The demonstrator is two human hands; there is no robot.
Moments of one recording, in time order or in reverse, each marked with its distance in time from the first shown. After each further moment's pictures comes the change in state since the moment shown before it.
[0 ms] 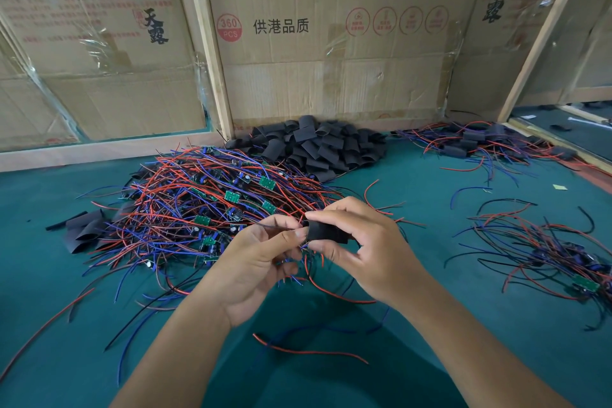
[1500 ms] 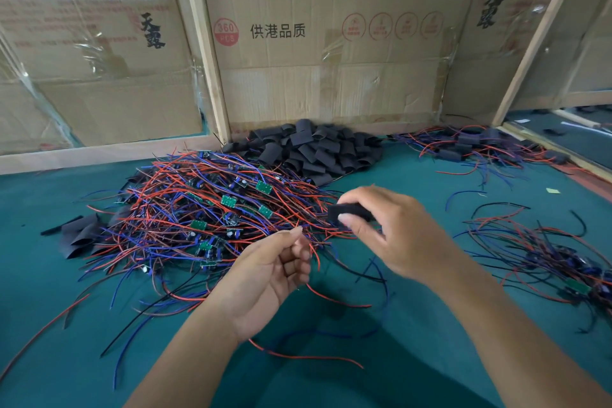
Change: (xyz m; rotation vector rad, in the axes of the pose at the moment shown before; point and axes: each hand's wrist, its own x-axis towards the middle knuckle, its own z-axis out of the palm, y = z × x) left_hand 0.010 -0.018 0.003 -0.185 -0.013 -0.101; right_hand 0.014 -0.001 -0.047 -0.287 -0.085 0.035
